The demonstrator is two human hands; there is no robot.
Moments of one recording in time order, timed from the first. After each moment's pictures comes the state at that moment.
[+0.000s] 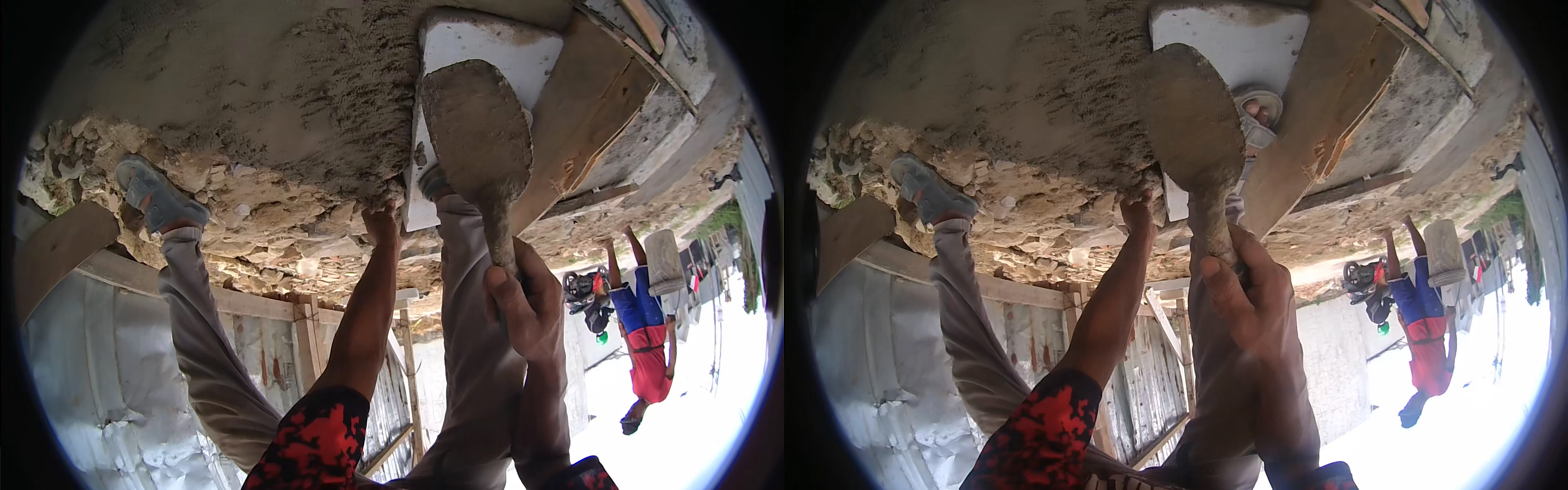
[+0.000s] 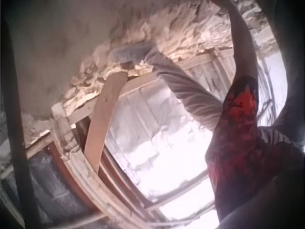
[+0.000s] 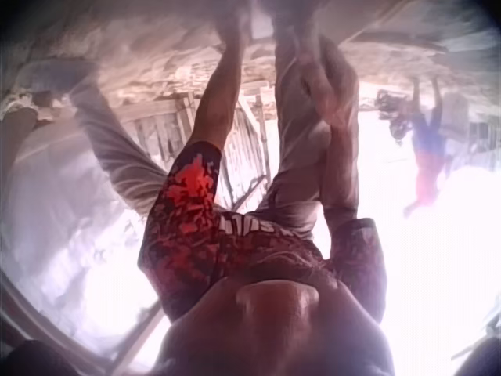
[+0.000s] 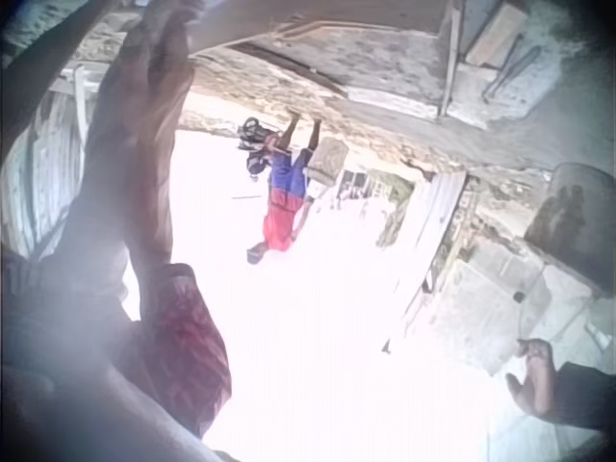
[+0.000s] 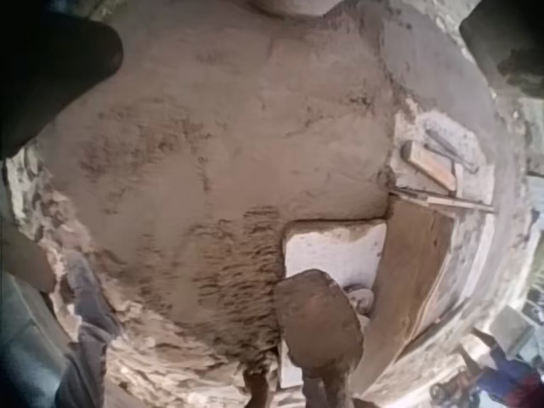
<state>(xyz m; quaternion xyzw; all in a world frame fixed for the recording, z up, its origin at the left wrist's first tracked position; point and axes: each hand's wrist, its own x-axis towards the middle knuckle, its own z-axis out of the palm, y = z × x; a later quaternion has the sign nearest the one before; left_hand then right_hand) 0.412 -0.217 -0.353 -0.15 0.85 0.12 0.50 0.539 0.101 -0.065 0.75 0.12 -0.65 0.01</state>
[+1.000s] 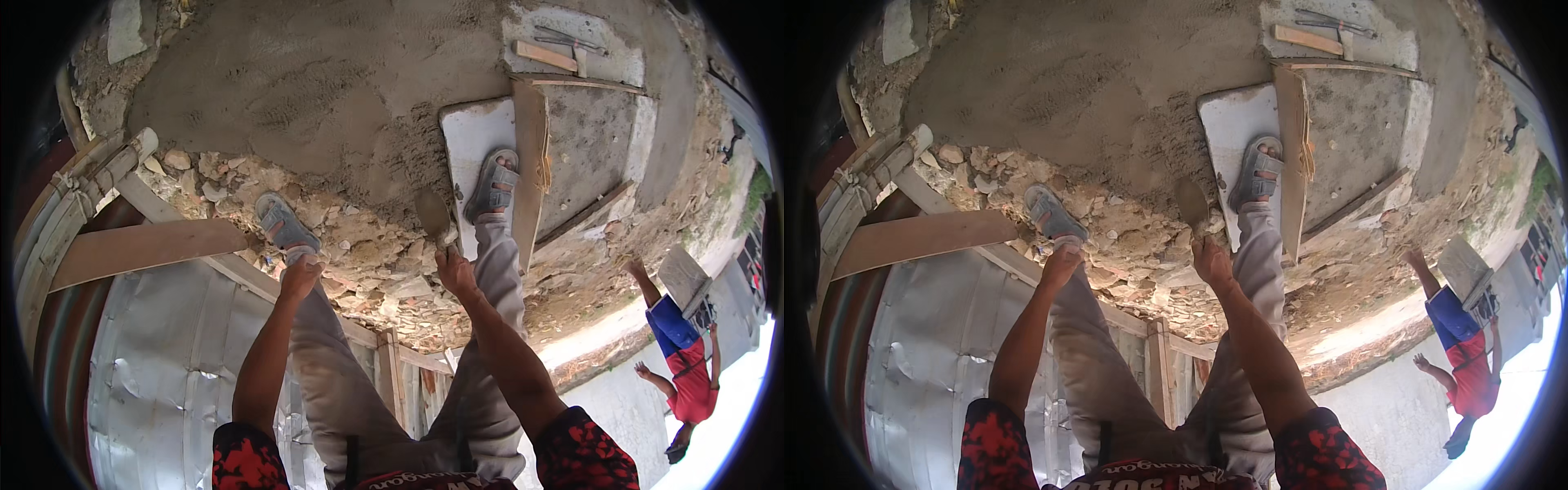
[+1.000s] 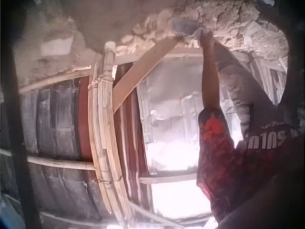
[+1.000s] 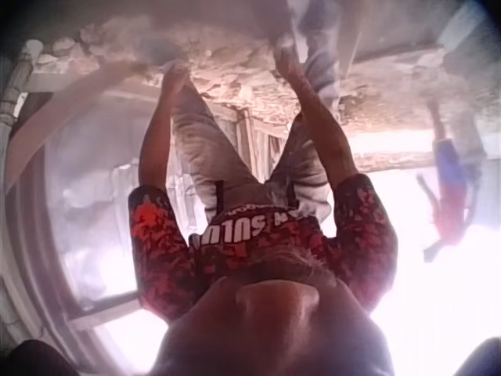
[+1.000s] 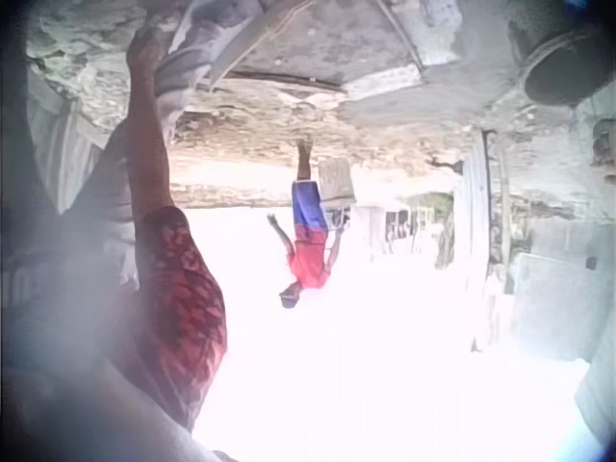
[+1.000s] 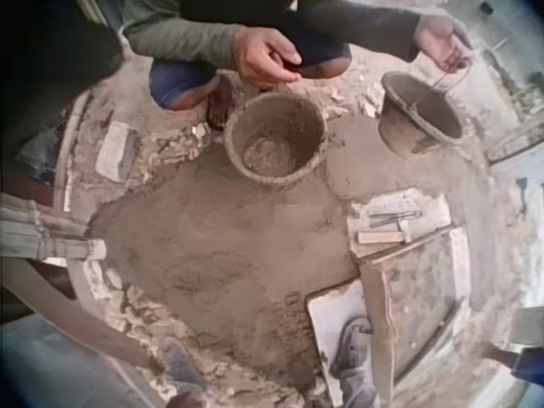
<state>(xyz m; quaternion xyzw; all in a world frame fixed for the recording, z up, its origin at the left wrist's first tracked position) 0.041 0.088 -0.119 0.48 0.63 -0.25 0.56 0.407 -0.028 -0.106 0.80 0.36 -0.48 -0.02</state>
